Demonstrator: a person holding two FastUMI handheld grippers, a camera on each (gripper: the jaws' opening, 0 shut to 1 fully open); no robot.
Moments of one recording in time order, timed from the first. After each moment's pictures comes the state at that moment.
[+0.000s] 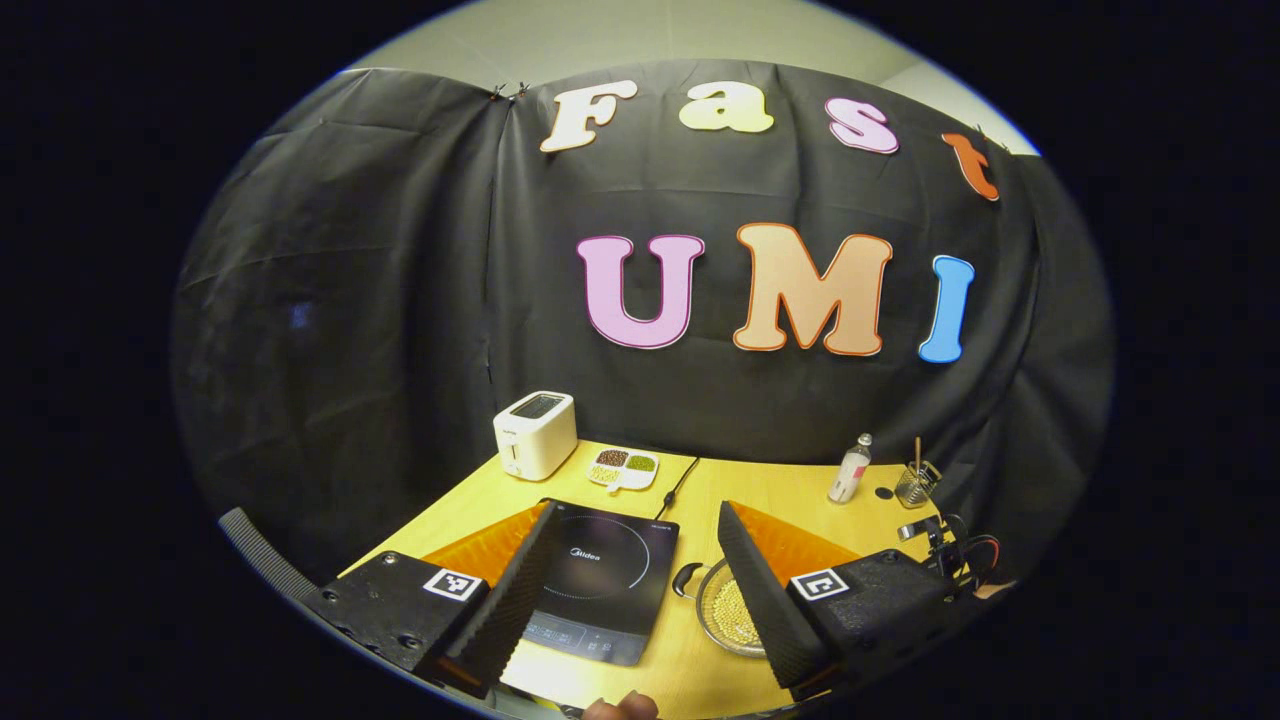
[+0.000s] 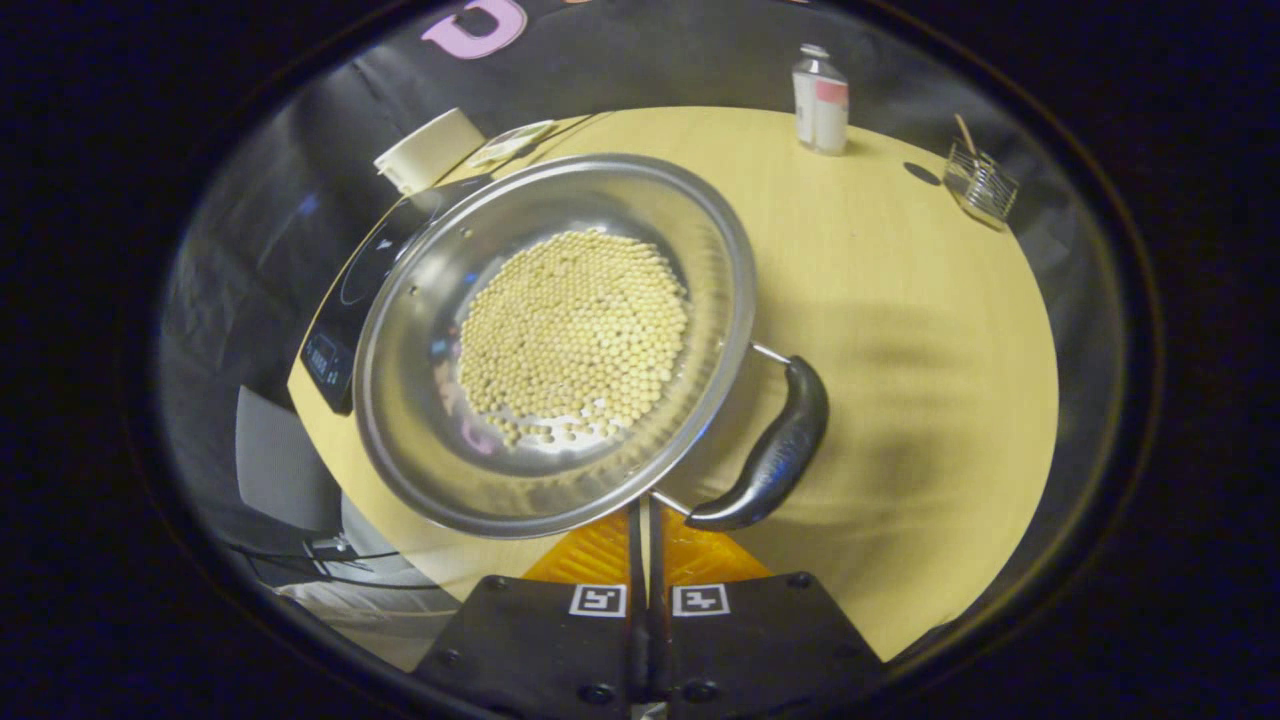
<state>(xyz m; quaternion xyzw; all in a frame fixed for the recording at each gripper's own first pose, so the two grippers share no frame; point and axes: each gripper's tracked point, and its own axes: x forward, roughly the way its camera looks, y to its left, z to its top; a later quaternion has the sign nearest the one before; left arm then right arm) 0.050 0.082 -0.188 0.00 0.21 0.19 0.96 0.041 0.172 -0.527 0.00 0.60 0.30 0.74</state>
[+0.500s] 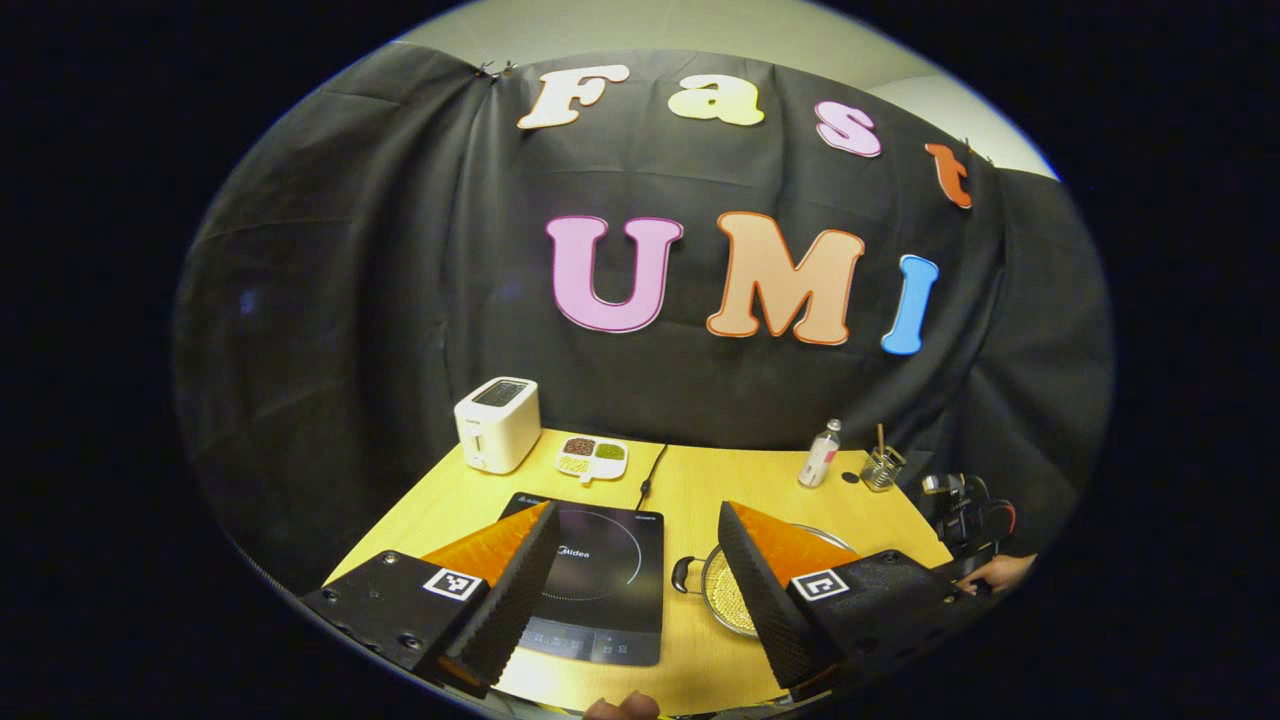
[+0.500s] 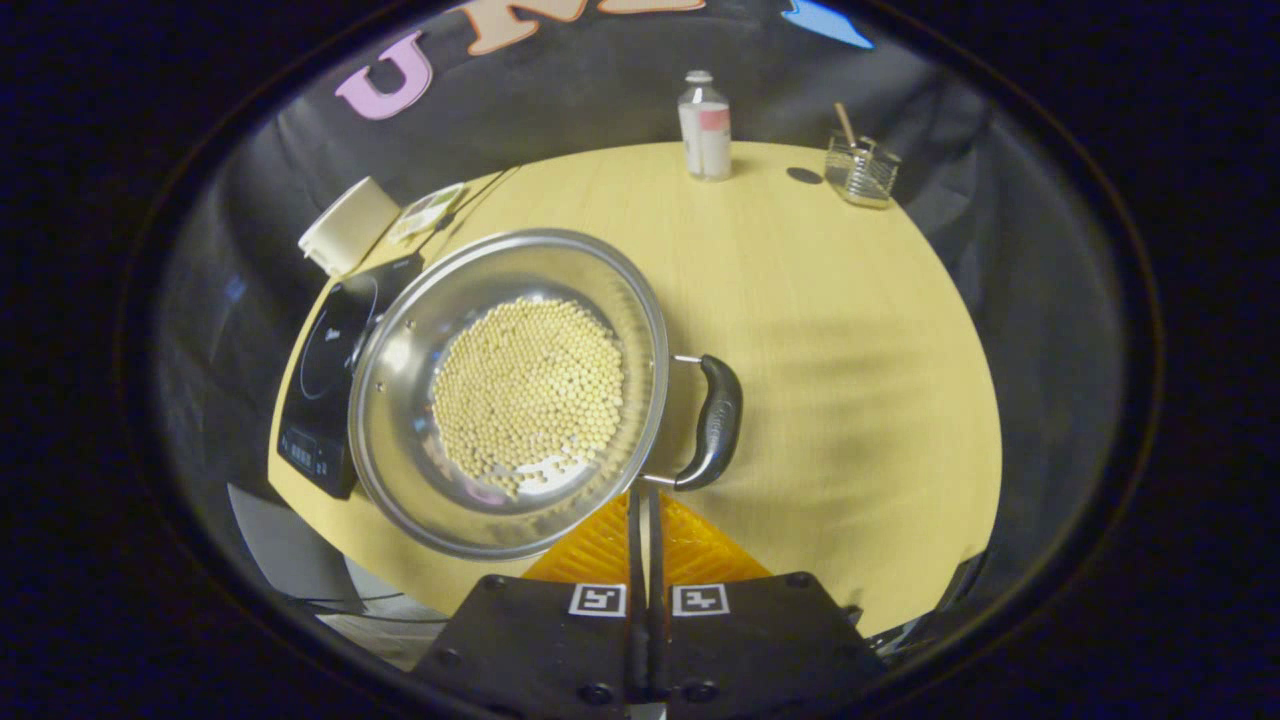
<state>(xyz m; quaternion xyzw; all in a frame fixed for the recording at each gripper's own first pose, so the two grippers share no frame) 0.053 0.114 -0.209 -0.03 0.23 0.08 0.97 0.052 0.158 -0.476 0.06 0.58 0.16 0.80</state>
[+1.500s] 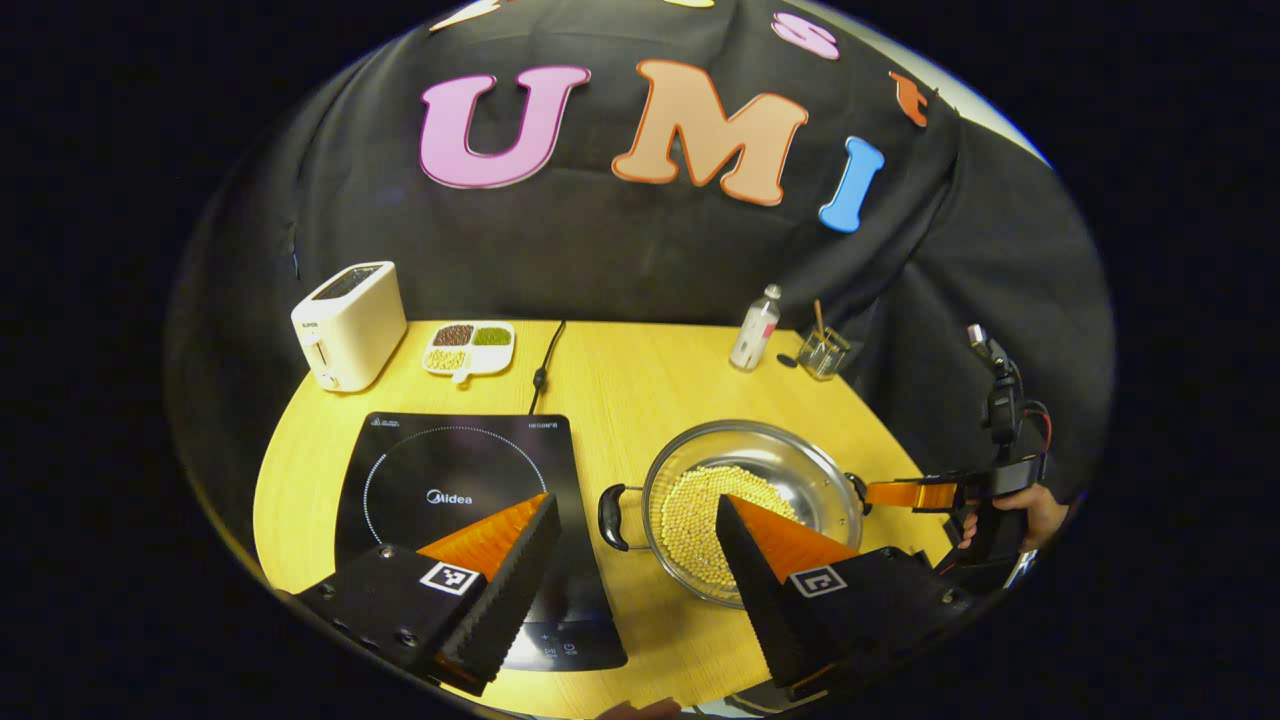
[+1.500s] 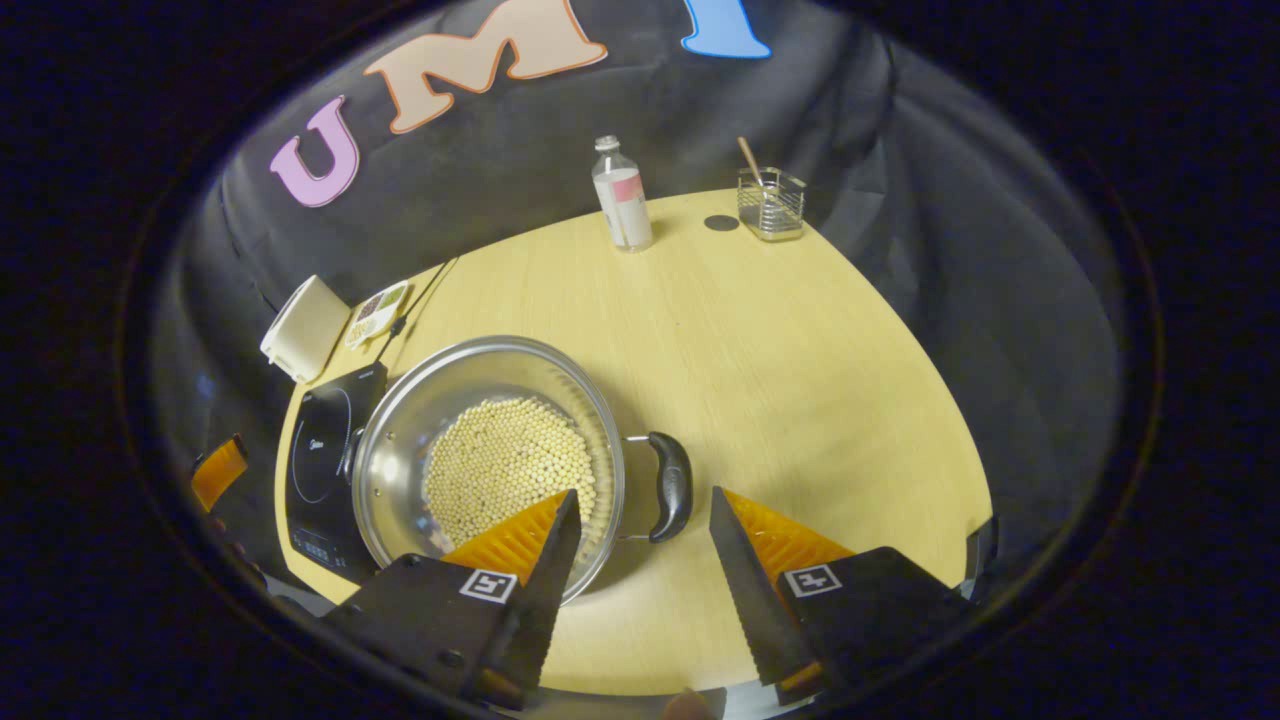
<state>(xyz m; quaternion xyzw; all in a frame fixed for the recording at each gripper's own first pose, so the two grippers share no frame) 0.094 0.066 -0.382 -0.06 0.41 -0.06 0.91 0.095 0.144 -0.465 0.12 0.53 0.07 0.84</state>
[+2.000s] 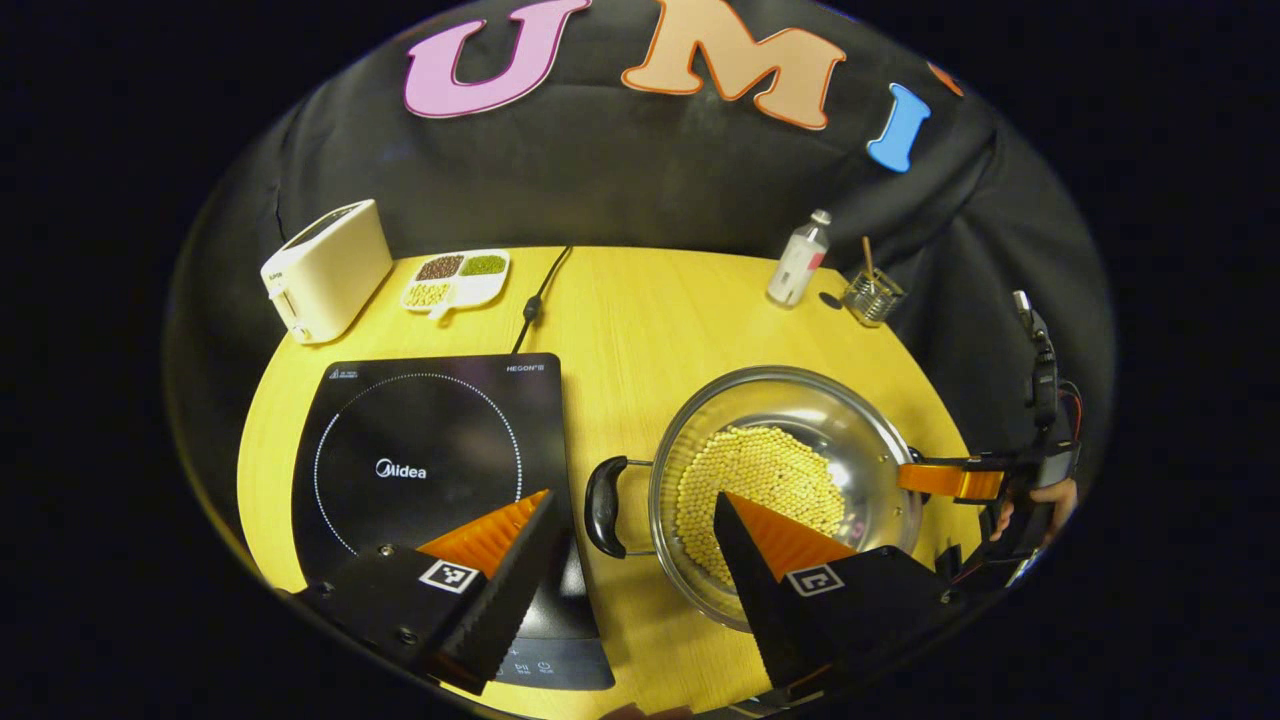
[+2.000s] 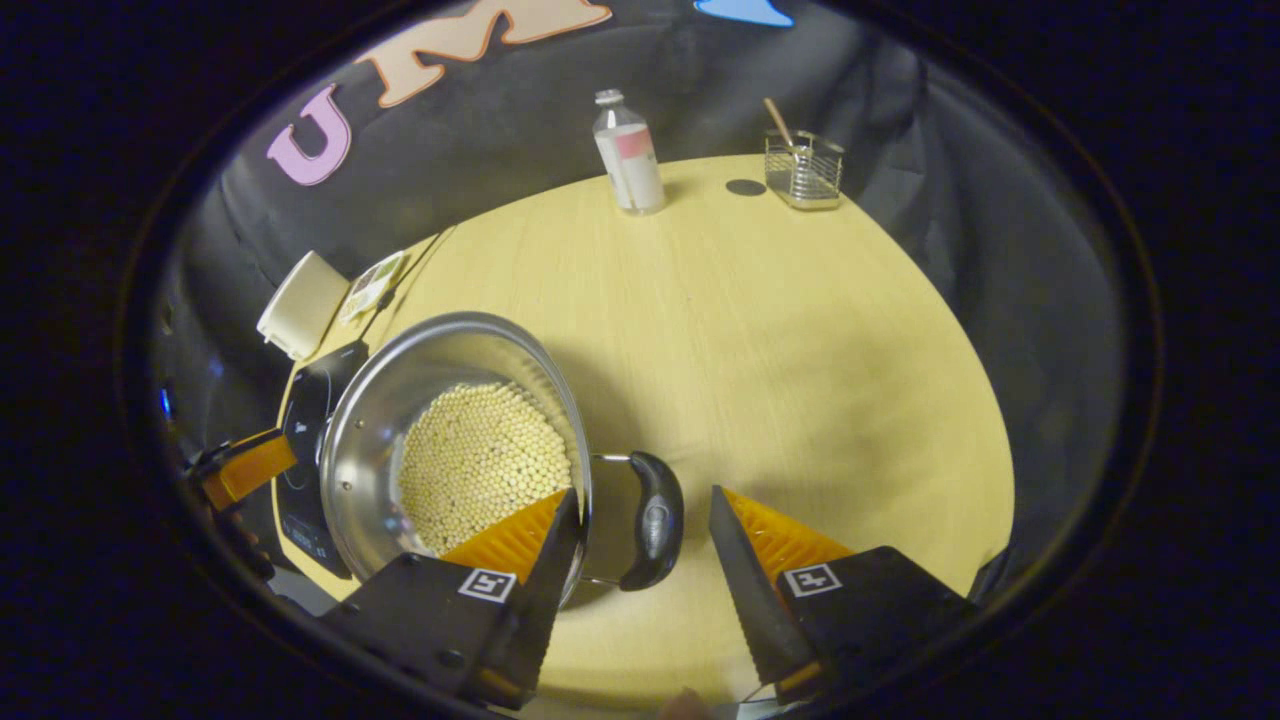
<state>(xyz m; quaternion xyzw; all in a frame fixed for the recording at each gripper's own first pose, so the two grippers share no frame) 0.108 0.059 -0.464 -0.05 0.50 -0.02 0.86 0.113 0.146 -0.510 0.13 0.57 0.11 0.81</state>
